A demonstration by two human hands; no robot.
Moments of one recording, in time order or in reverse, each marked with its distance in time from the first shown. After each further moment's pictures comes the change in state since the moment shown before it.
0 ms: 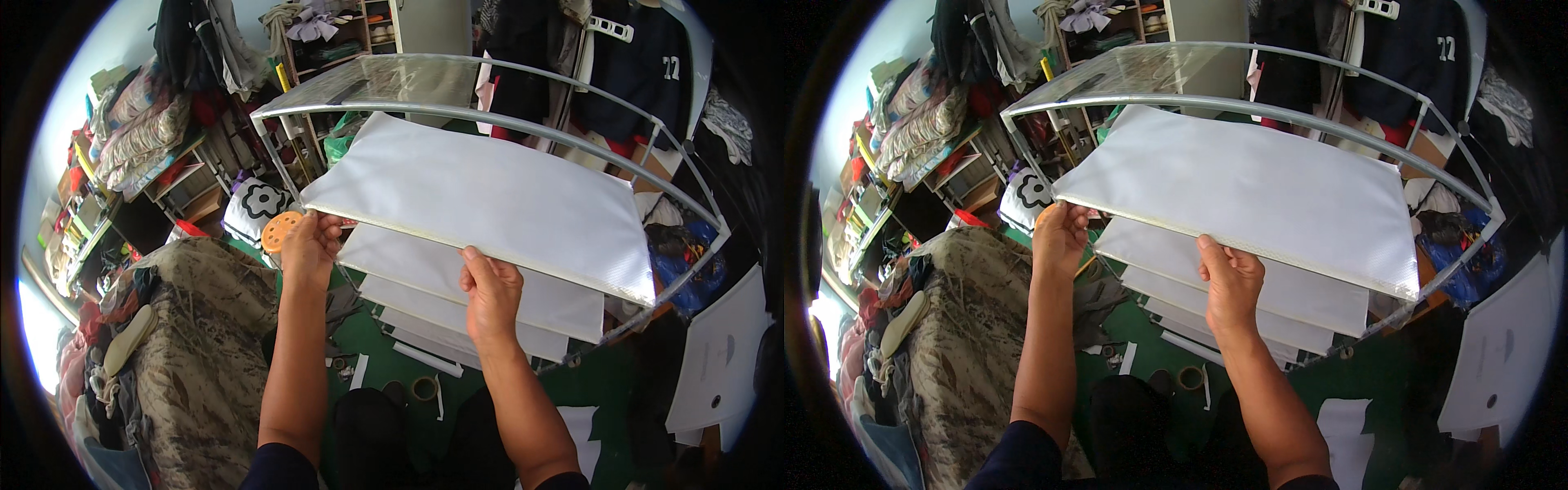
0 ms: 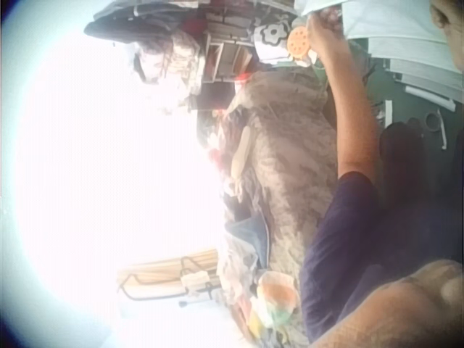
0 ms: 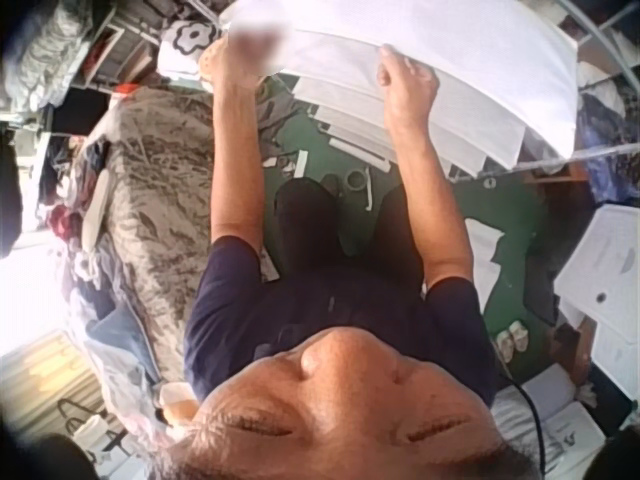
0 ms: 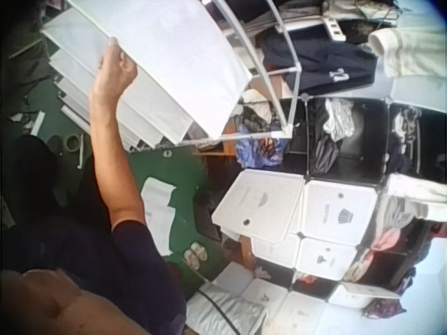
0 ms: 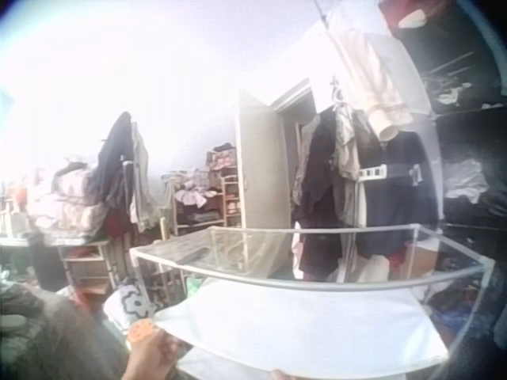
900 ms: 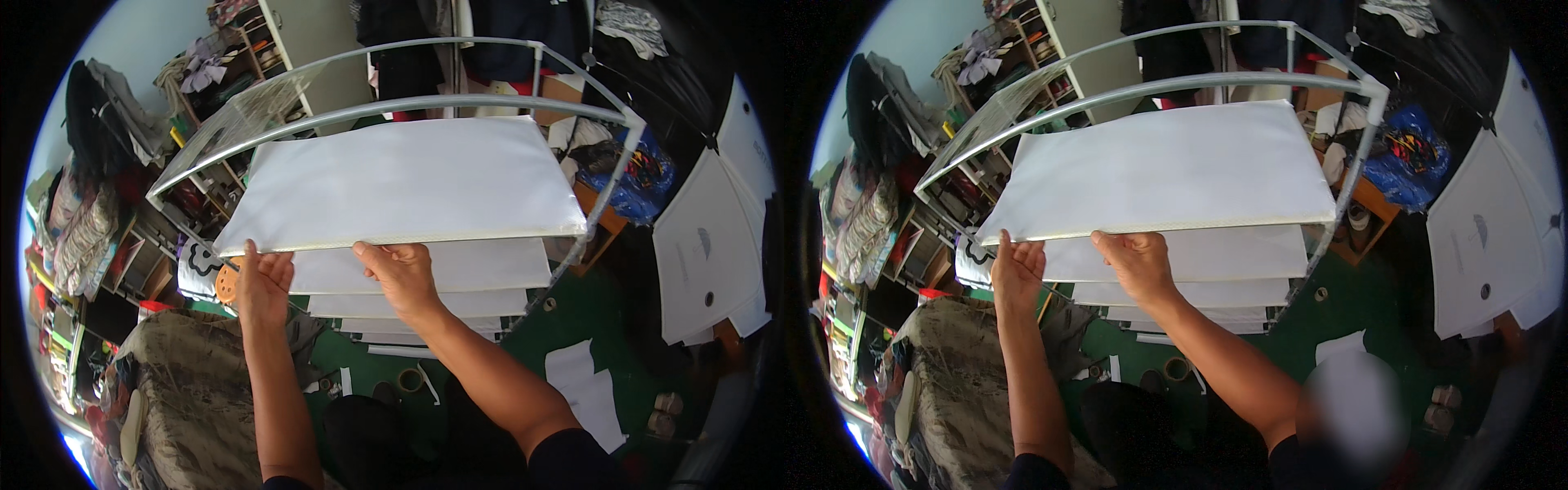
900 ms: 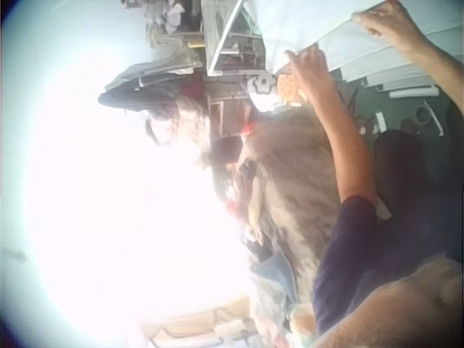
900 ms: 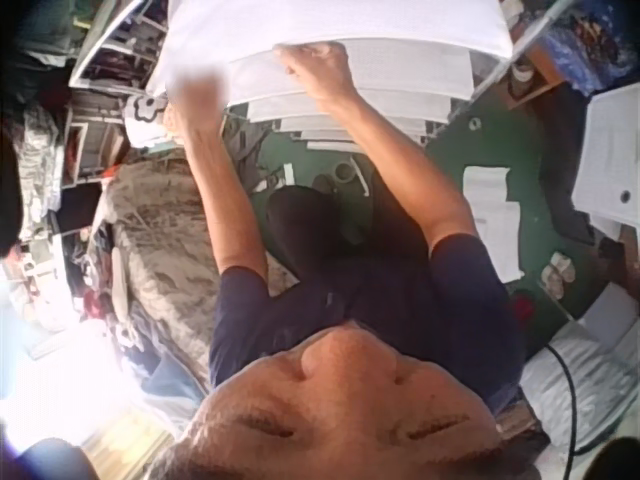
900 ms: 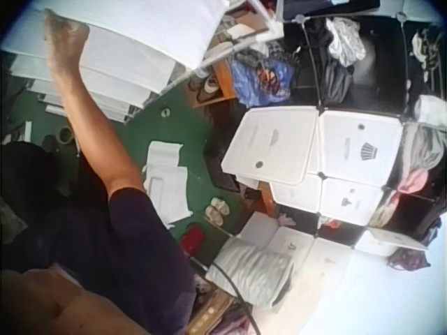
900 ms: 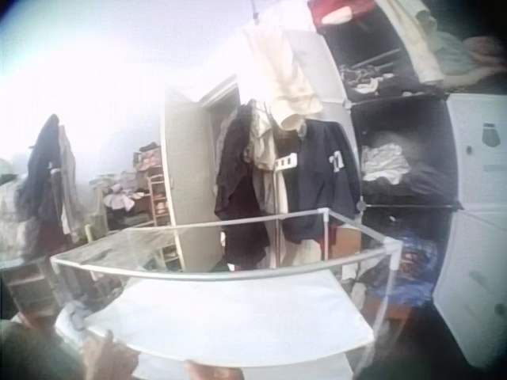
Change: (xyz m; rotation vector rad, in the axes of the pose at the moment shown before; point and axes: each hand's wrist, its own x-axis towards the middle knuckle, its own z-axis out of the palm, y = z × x) left_hand -0.028 -0.022 0.048 -0.039 -0.063 -0.086; right_hand 0.006 -0.008 -0.014 -0.172 -0.095 -0.008
